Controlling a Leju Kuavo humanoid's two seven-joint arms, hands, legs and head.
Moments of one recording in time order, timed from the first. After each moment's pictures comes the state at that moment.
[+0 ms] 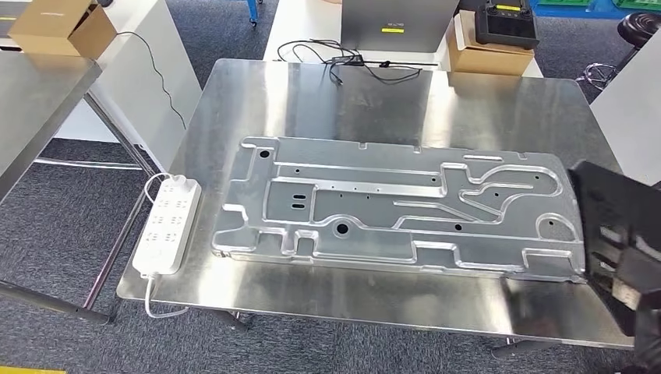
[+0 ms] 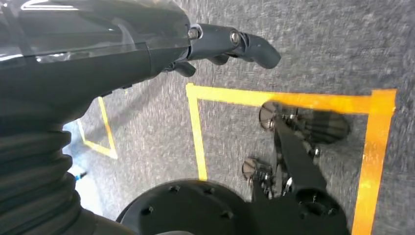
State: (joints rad) left arm -0.04 -0.12 1.20 -0.18 -1.02 -0.02 -0.33; right arm 0.09 -0.09 -0.47 -1.62 0.18 -0.37 -0.35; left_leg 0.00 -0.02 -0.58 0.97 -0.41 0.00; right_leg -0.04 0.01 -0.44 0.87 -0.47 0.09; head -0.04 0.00
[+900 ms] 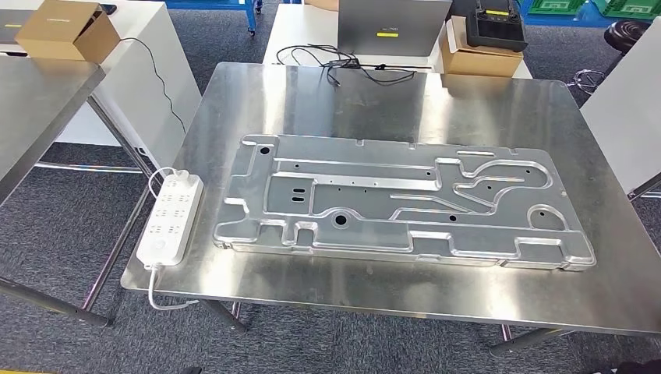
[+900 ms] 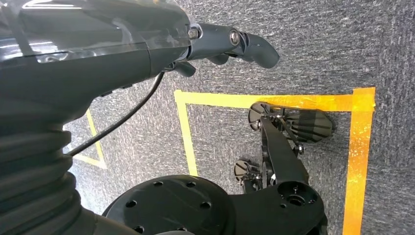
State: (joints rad) left arm -0.08 -0.12 1.20 -0.18 -1.05 -0.03 -0.34; right arm -0.11 -0.42 -0.82 -1.02 0.38 -0.32 -0.28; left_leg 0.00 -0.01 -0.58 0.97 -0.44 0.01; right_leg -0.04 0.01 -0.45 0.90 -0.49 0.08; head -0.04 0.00
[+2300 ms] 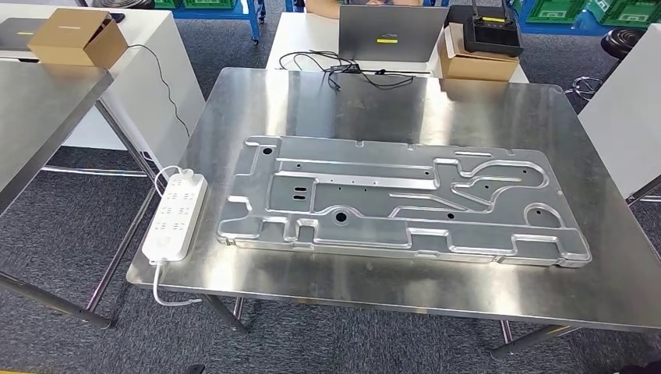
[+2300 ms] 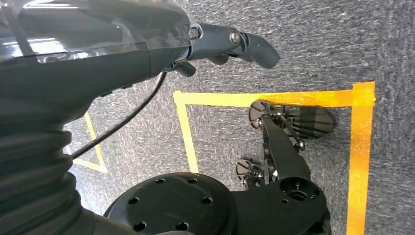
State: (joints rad) left arm -0.09 -0.12 1.20 -0.19 -1.08 -0.06 -0.32; right arm -0.76 -0.95 -0.37 -0.92 0.37 0.27 -0.10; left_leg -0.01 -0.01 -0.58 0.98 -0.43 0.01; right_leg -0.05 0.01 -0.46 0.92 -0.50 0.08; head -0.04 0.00
